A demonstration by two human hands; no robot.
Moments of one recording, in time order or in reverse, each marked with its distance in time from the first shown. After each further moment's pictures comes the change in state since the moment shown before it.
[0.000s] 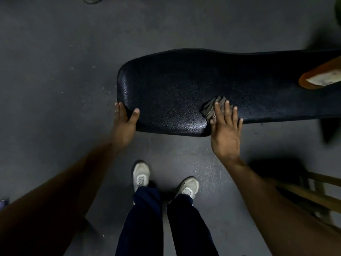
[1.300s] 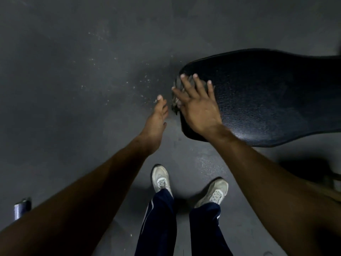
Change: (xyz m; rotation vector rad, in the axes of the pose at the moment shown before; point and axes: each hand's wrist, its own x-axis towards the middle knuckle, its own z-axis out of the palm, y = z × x) left_hand 0.054 -0.024 -0.107 -0.741 -0.358 -0.245; right_hand 0.066 -0.282 0.084 -0.362 -0.103 -0.501
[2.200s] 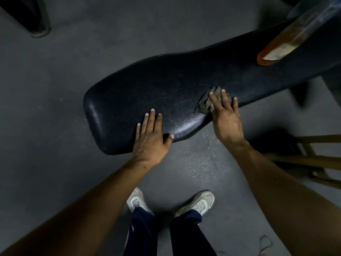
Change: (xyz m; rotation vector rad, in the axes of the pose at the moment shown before) left_hand -0.021 -0.074 0.222 1.558 0.004 0.551; right_hand -0.203 0.288 0.025 0.420 0.067 0.725
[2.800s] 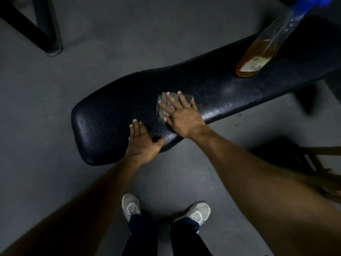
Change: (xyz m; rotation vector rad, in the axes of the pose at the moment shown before) left_hand 0.039 0.078 0.003 -0.093 -0.123 -0.368; right_hand 0.052 -0.029 -0.029 -0.197 -0.238 -0.491
